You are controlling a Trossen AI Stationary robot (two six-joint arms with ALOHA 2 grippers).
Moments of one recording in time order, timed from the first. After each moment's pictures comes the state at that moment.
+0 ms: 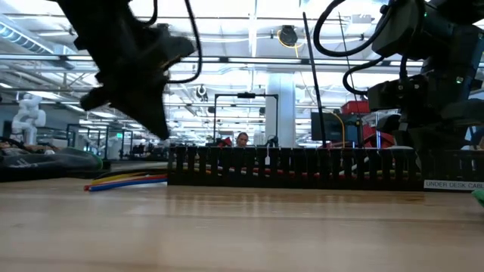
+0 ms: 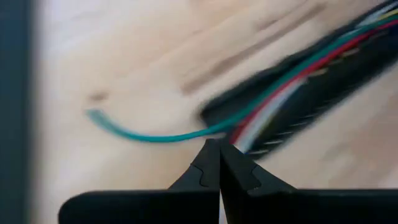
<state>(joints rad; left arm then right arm) -0.36 1.58 0.93 -0.54 -0.47 -1.26 0.26 1.41 0.56 -0.48 0.13 0.34</state>
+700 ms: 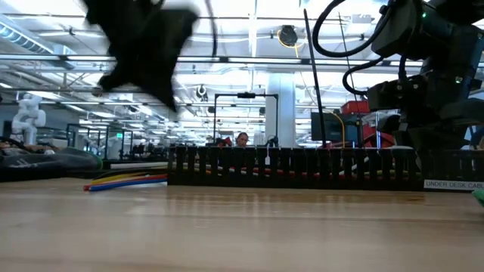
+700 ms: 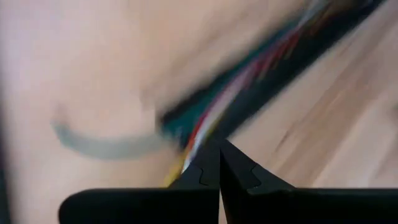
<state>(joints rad) -0.36 1.55 1.01 -0.55 -0.42 -1.10 0.26 1.41 0.56 -0.49 0.13 0.35</state>
